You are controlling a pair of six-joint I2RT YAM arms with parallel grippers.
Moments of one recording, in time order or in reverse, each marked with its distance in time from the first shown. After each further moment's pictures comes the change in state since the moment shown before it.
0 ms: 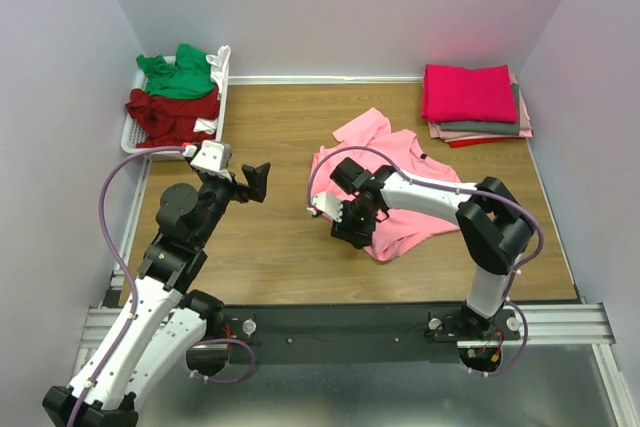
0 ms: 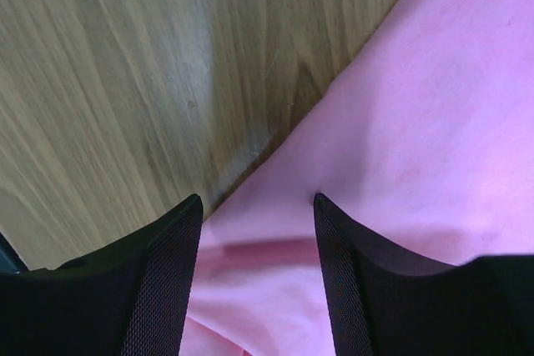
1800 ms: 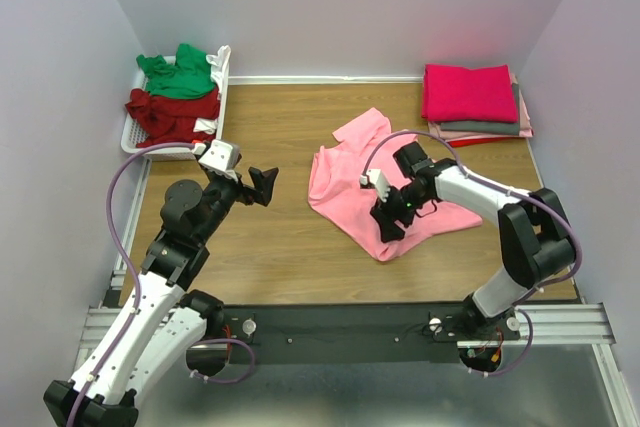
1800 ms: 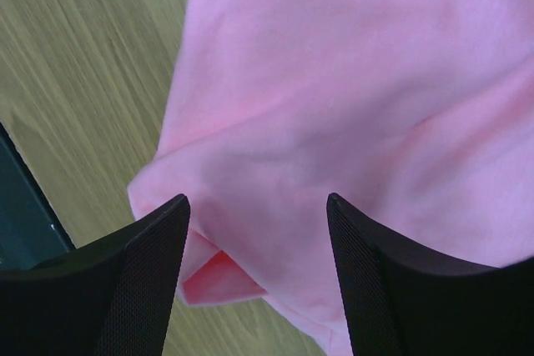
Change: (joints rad) left arm 0.000 0.027 0.000 -0.004 0.089 -0.004; right arm -0.372 -0.192 -0.221 0.045 -0.283 0.005
